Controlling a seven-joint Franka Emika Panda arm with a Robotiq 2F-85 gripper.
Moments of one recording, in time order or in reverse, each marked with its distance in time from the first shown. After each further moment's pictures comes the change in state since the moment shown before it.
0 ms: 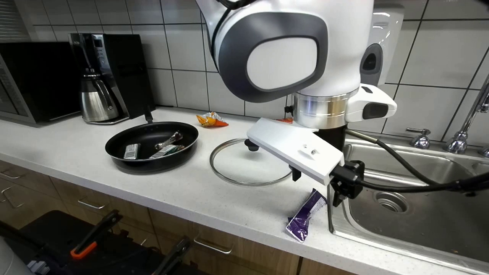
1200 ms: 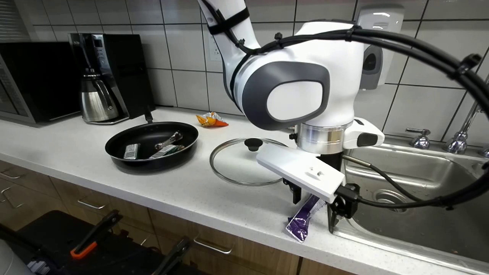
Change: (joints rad) arm 0.001 0.216 0.036 0.103 0.001 -0.002 0.000
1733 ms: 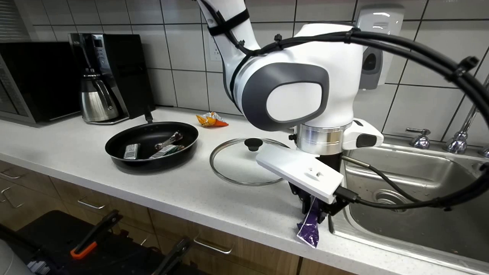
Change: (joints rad) arm 0.000 0.005 0.003 0.001 0.006 0.001 0.000
